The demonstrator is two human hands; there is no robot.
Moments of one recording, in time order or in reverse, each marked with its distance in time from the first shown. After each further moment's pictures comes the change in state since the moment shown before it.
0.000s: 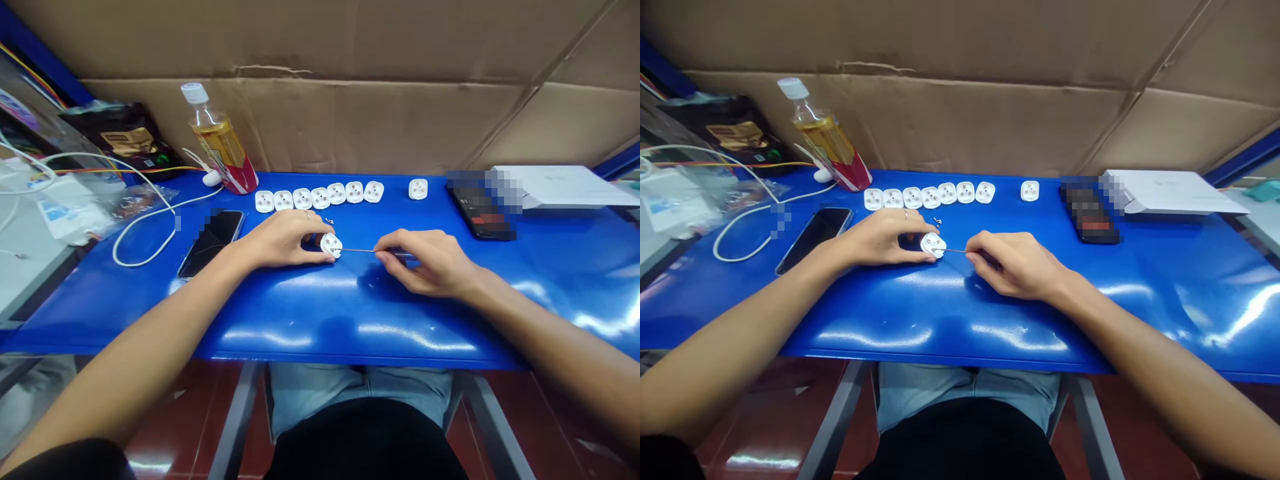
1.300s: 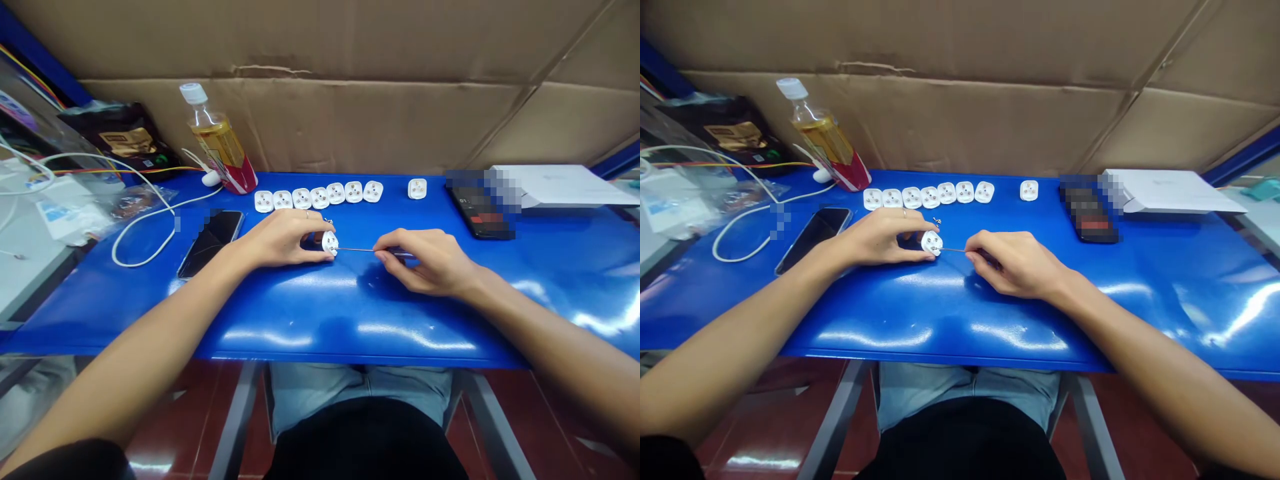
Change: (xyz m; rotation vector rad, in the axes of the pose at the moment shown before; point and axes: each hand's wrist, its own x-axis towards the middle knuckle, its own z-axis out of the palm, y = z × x) left_hand 0.000 0.000 0.000 0.003 0.023 0.027; right_hand 0.001 0.001 0.000 0.011 0.005 -0.025
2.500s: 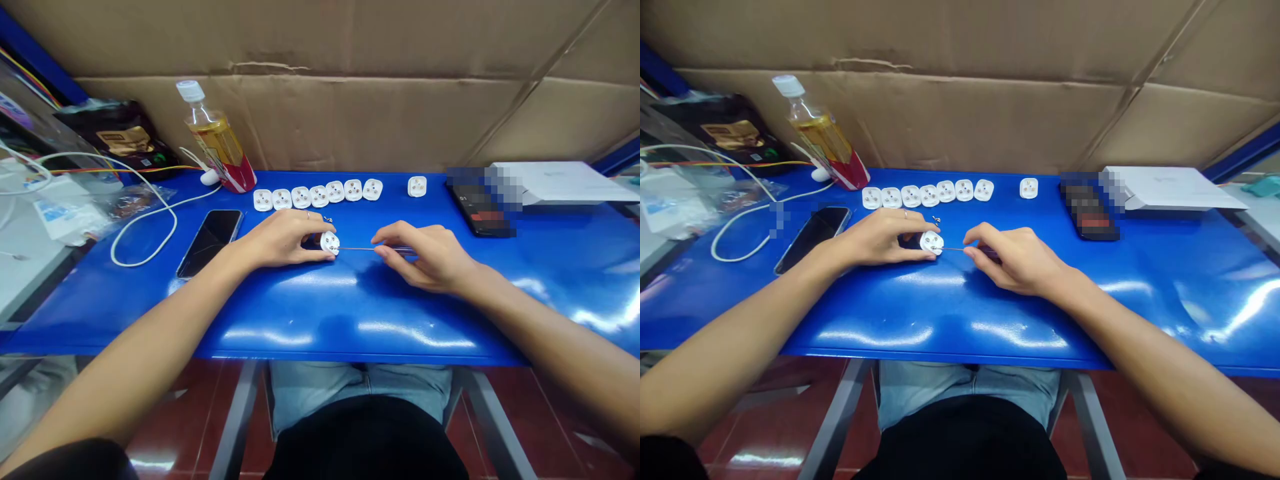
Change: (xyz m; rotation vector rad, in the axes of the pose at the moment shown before) left_hand 0.001 0.002 0.002 -0.008 -0.011 0.010; right_hand -0.003 0.001 0.001 -0.011 -0.023 0.089
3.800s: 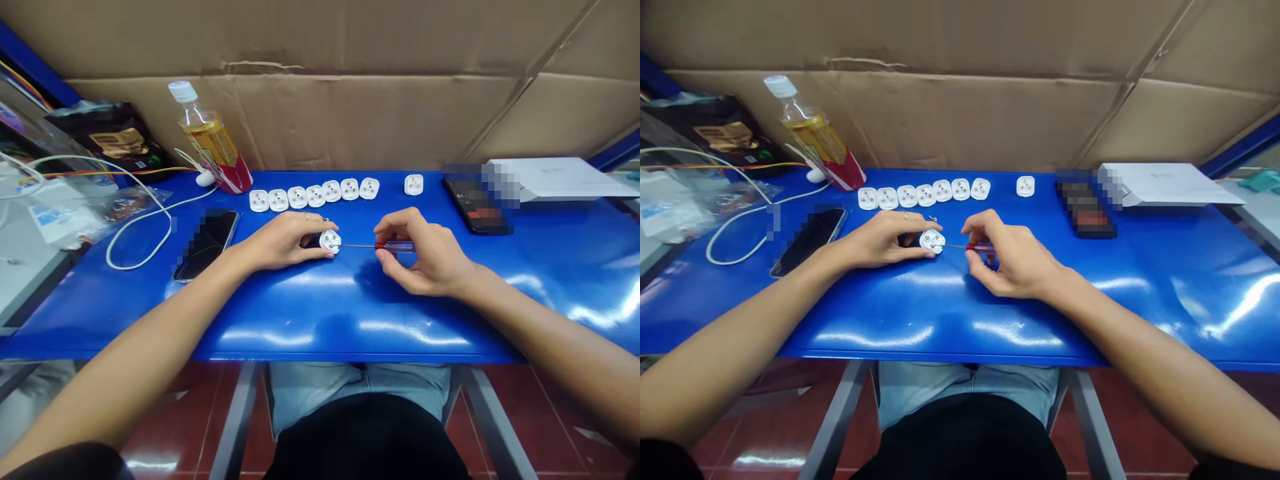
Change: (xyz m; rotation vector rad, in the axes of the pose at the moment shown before) left_hand 0.002 -0.001 0.007 -0.127 -0.018 -0.047; right_hand 0.001 -0.007 -0.001 0.150 0.075 0.096
